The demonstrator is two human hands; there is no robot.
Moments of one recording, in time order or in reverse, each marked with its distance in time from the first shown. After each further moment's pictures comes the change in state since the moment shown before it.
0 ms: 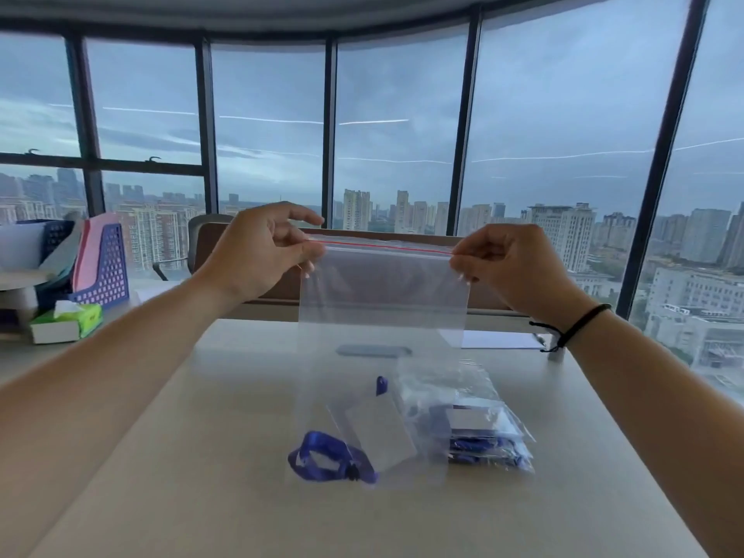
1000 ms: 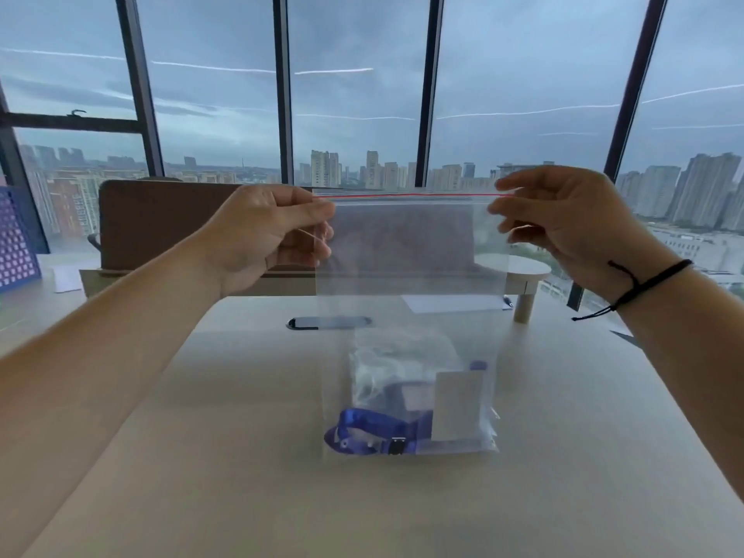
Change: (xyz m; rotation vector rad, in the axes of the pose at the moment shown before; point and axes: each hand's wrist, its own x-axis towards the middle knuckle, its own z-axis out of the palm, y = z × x) left_hand 0.038 -0.004 0.104 -0.601 -0.244 -0.381; right_hand 0.007 0.061 -0.066 0.324 0.108 0.267
